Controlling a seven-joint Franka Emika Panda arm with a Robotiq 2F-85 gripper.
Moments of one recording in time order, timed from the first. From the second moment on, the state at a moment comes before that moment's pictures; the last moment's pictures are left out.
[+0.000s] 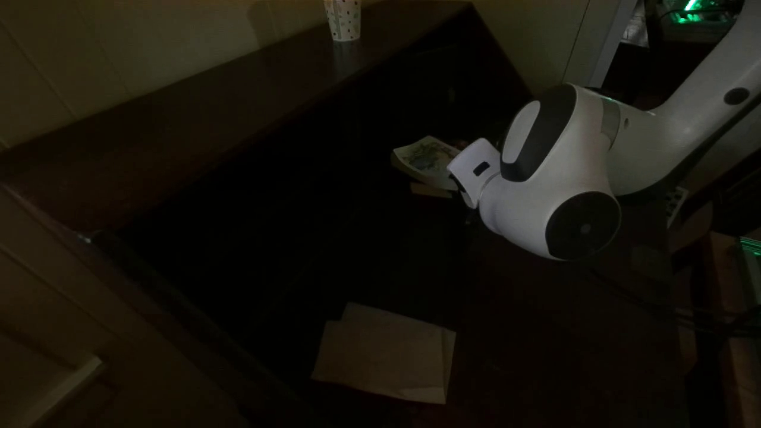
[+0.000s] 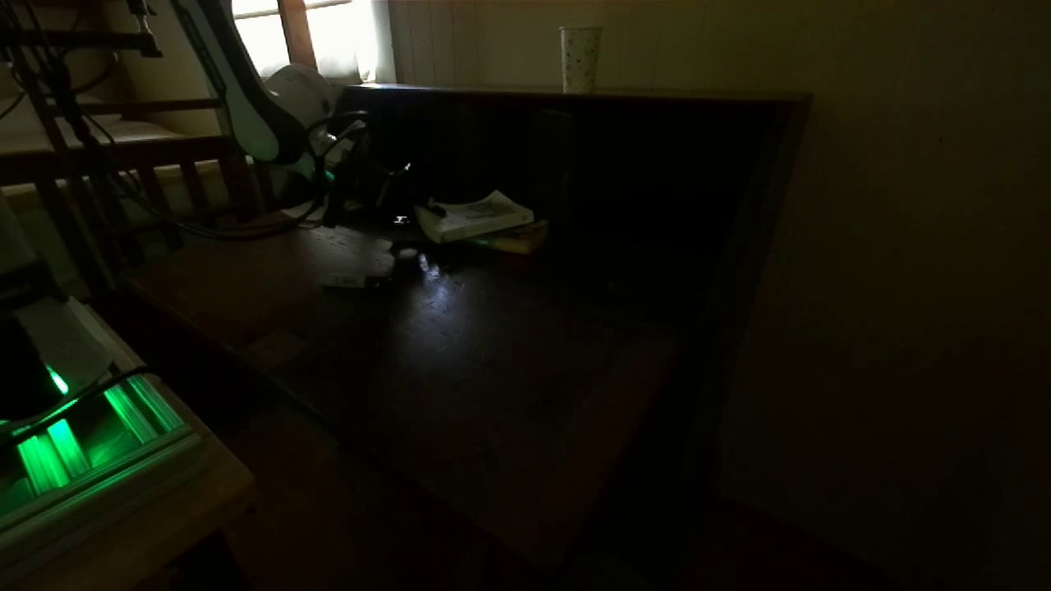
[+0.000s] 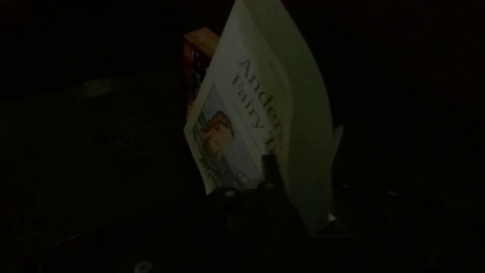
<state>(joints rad) 0.00 0.36 0.12 -2.38 -1.96 2.24 1.35</state>
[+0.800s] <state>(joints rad) -0.02 0.25 0.12 -2.49 -2.20 2.29 1.67</state>
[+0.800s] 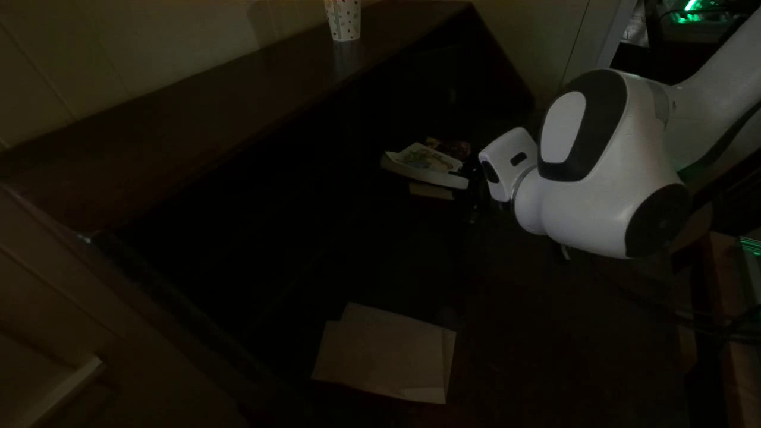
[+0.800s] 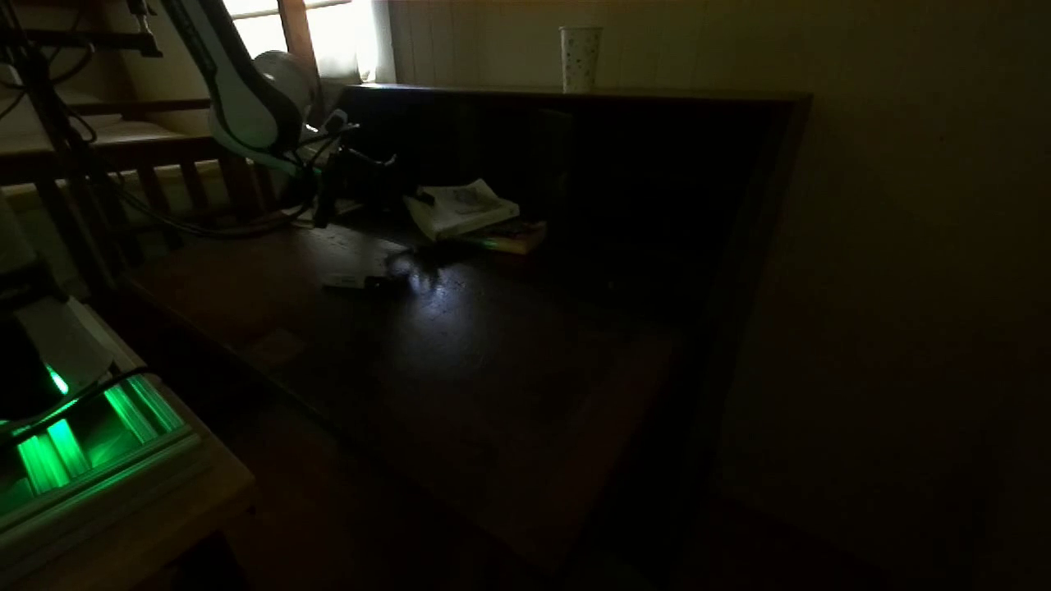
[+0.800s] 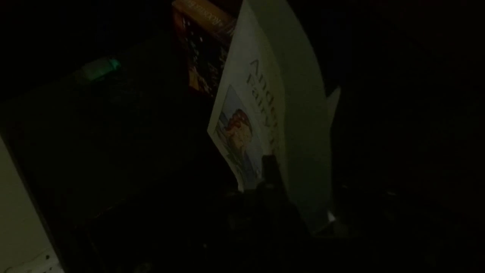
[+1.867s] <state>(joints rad) -0.01 0.04 0.10 -2.52 -2.51 2.45 2.14</state>
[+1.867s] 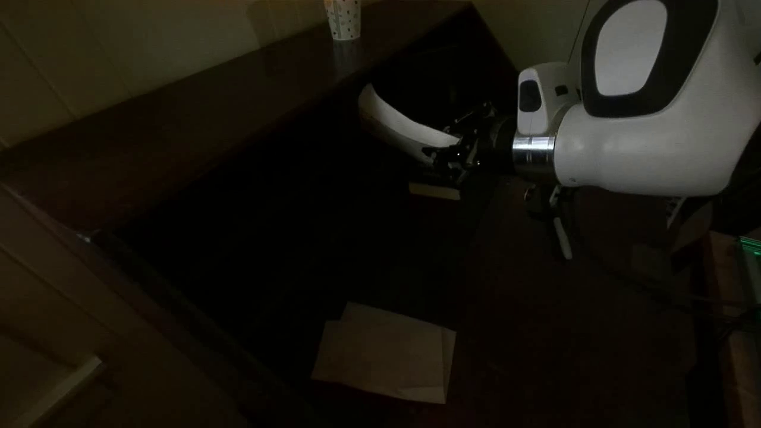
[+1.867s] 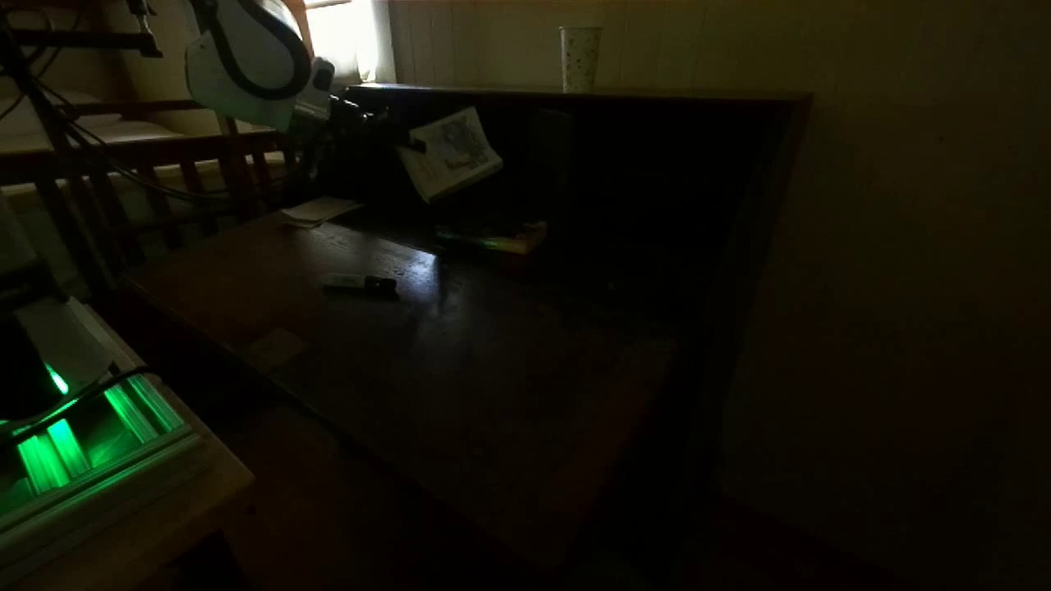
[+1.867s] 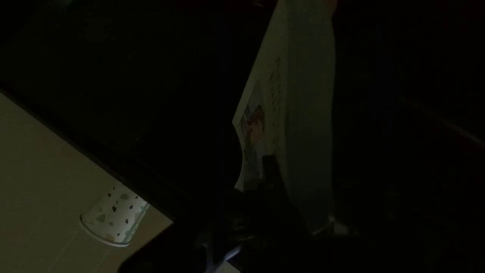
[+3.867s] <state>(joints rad) 0.00 -0.09 -0.01 -2.46 -2.51 2.81 2.41</state>
